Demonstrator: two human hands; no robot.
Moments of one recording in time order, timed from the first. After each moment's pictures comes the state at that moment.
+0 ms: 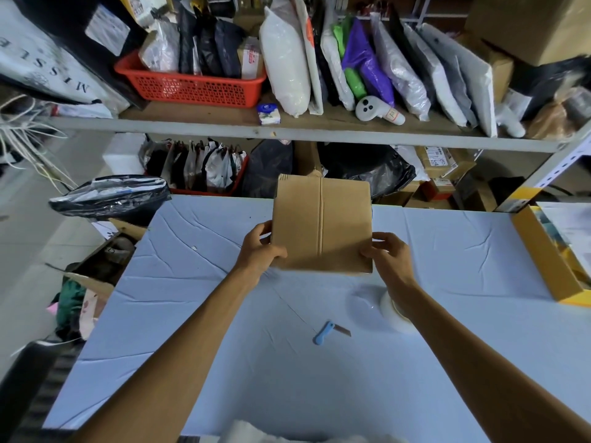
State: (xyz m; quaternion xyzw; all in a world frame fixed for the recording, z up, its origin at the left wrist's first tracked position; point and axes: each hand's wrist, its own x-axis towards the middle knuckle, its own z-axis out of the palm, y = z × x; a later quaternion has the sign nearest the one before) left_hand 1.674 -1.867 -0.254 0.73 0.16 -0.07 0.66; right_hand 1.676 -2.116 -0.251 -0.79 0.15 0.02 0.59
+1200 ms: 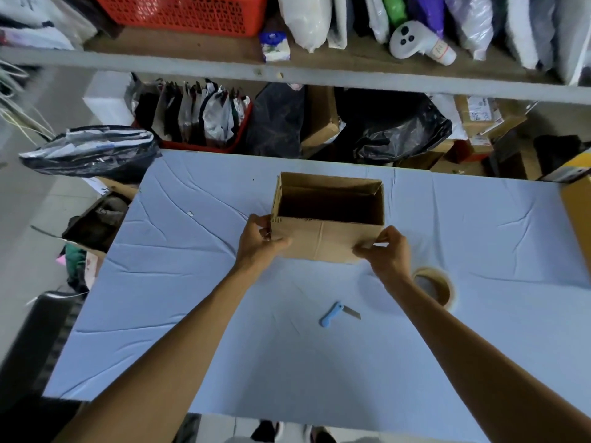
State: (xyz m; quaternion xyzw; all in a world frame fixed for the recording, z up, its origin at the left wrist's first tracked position) left_hand 1.685 -1.859 -0.337 0.76 0.20 -0.04 0.62; right_hand 1.706 -2.104 -0.341 -0.84 0.19 0.05 0.50
